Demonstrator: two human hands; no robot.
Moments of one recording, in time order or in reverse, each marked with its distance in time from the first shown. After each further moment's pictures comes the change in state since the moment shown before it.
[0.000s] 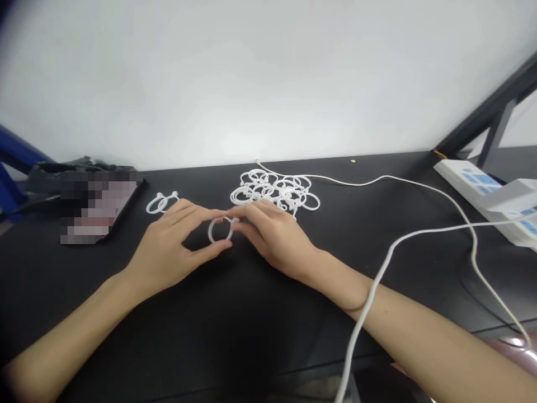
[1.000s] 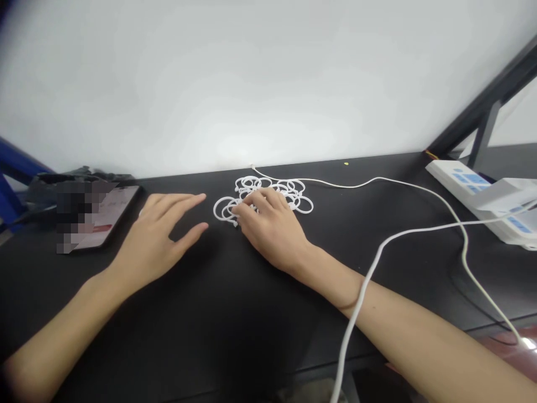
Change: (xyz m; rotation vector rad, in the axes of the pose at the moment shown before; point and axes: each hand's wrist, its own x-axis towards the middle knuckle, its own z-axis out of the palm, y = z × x) left_hand 0.002 -0.022 -0.009 0.191 -0.026 -0.048; right_hand 0.008 0.007 0.000 -0.394 0.003 -0.064
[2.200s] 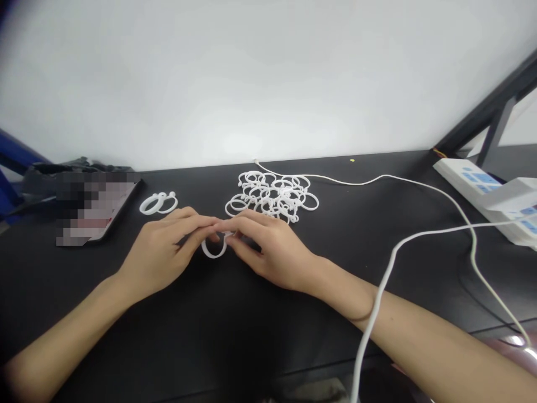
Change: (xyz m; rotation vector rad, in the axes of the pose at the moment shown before) left_hand 0.000 0.022 -0.002 -0.322 -0.029 0.006; right_hand -0.008 -0.016 -0.012 0.649 -0.123 0.081
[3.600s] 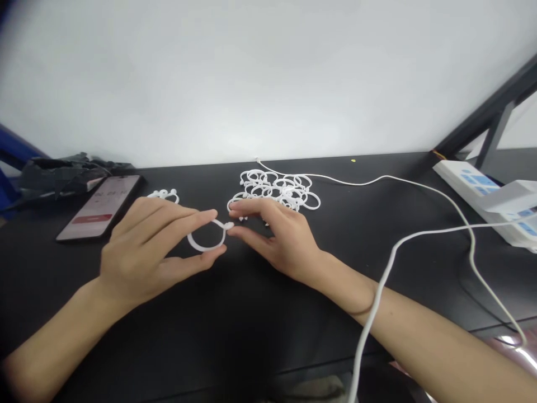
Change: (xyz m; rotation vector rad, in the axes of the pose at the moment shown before) left_hand 0.002 0.010 -0.014 0.413 0.263 0.387; right_hand -0.001 0.002 0.001 -0.148 0.317 -0.082
